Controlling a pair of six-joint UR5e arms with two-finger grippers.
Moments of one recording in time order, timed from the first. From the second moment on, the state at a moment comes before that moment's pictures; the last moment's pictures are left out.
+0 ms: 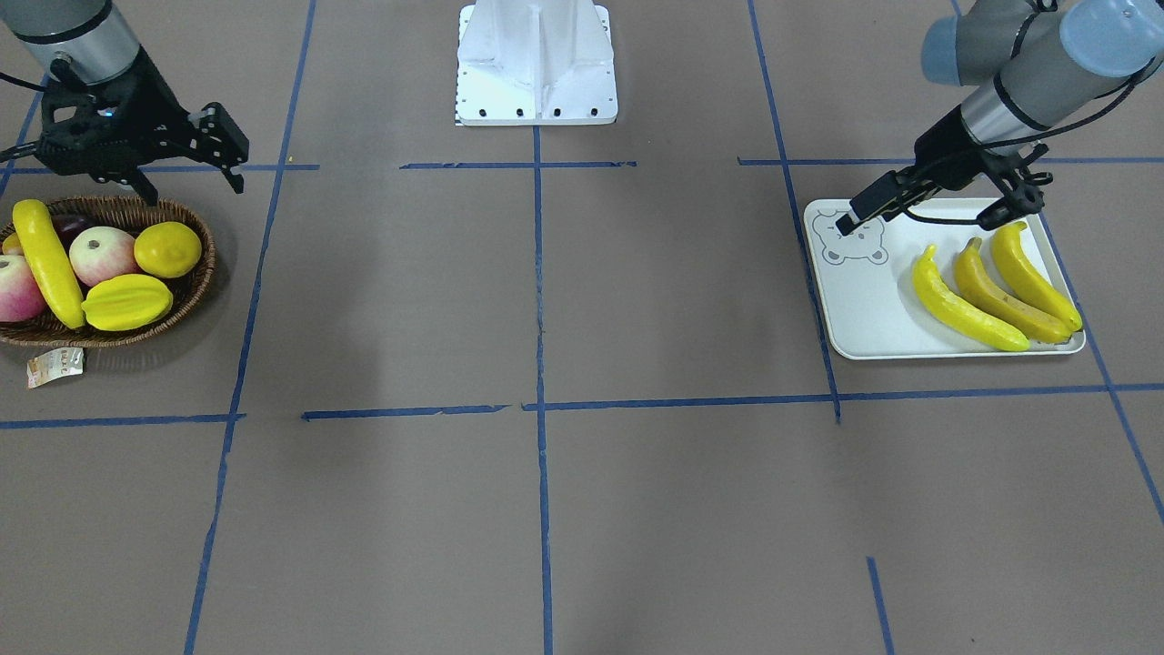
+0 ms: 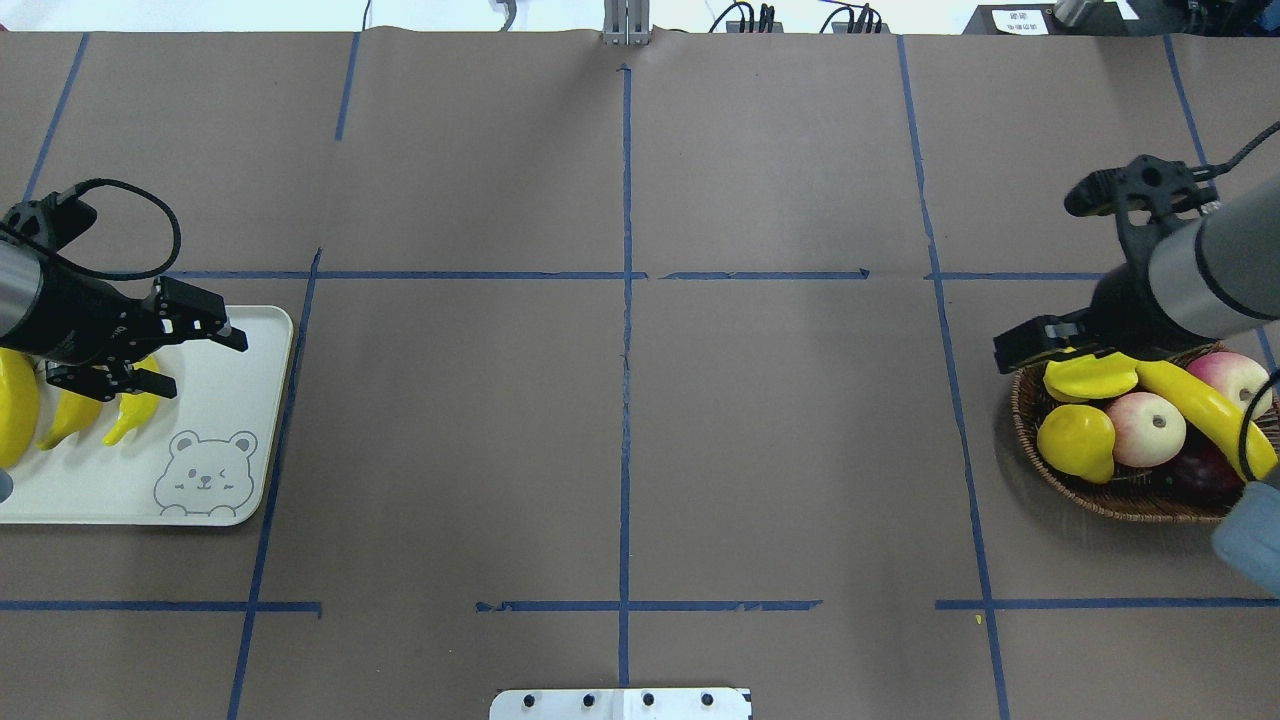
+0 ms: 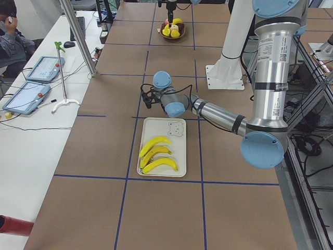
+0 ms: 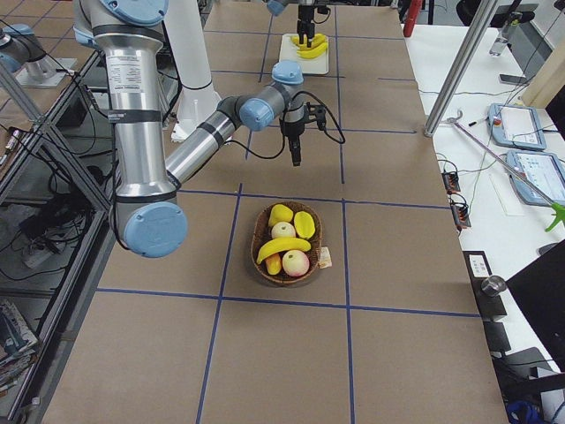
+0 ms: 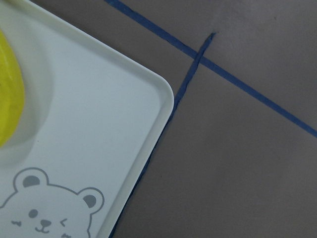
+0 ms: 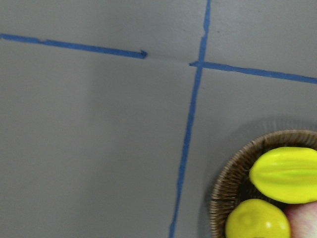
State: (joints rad) left arm -0.90 -1.58 -1.89 -2.21 -2.33 -1.52; right arm 0.85 -1.57 2.24 -1.57 2.05 0.74
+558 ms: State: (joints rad) left arm -0.84 -1.59 -1.91 -2.22 -2.30 -1.49; right arm 0.97 -1.83 2.24 -1.43 2.03 0.34
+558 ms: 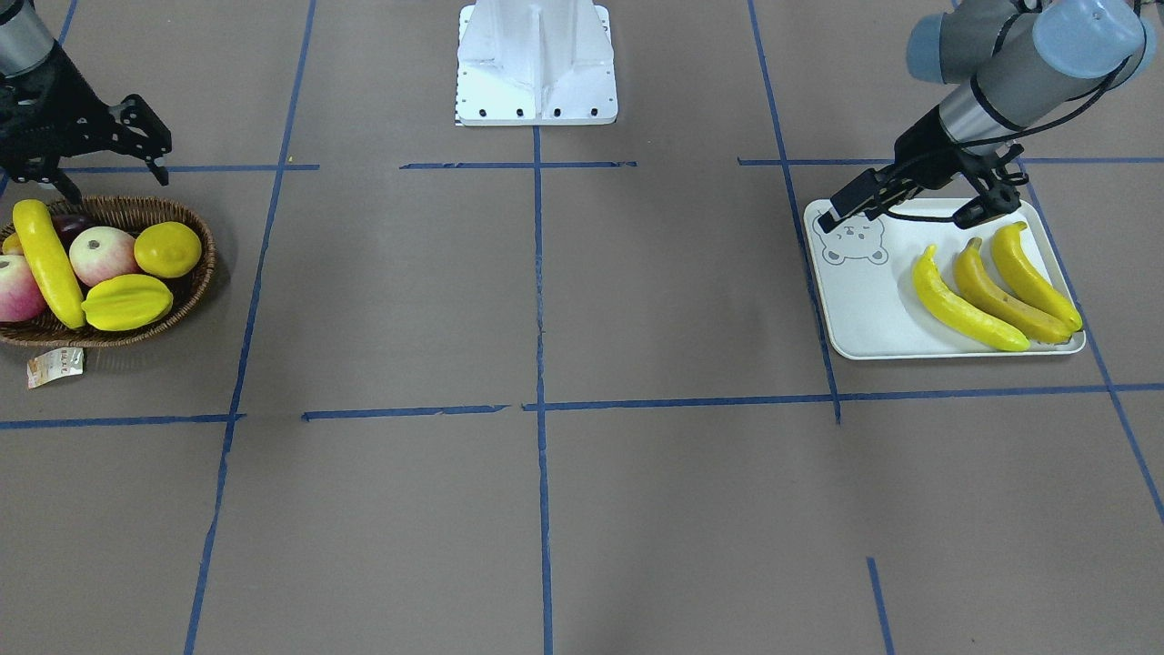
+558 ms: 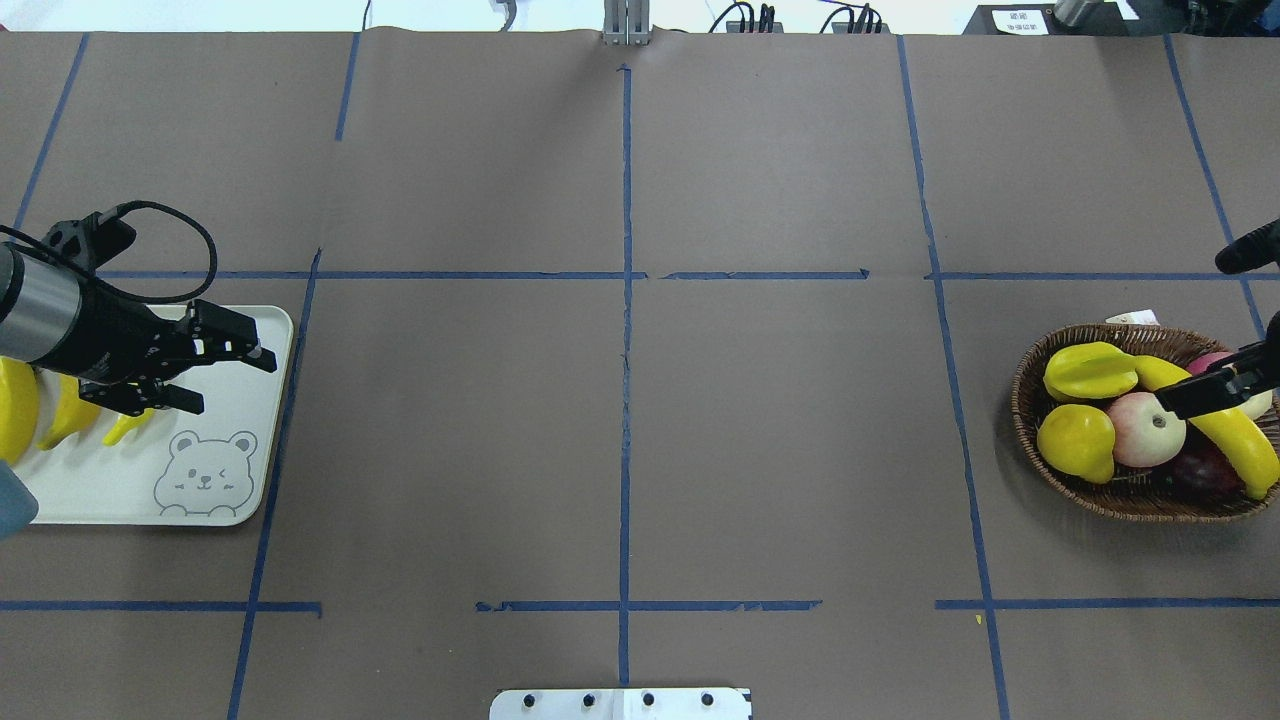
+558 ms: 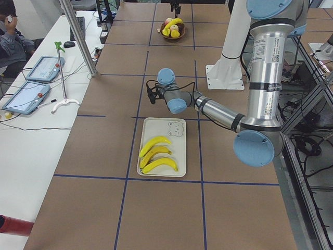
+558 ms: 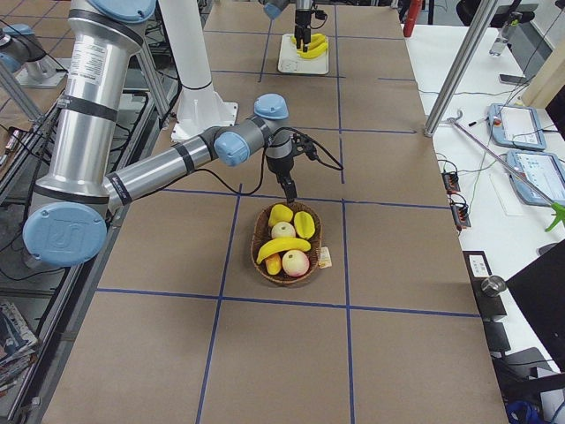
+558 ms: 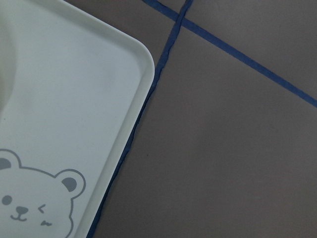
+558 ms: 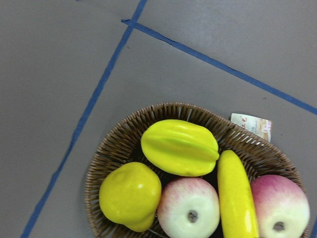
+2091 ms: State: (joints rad) left arm -0.68 -1.87 -2.14 -1.35 -2.05 -1.05; right arm 1.00 -1.90 2.17 -1.28 2.03 0.31
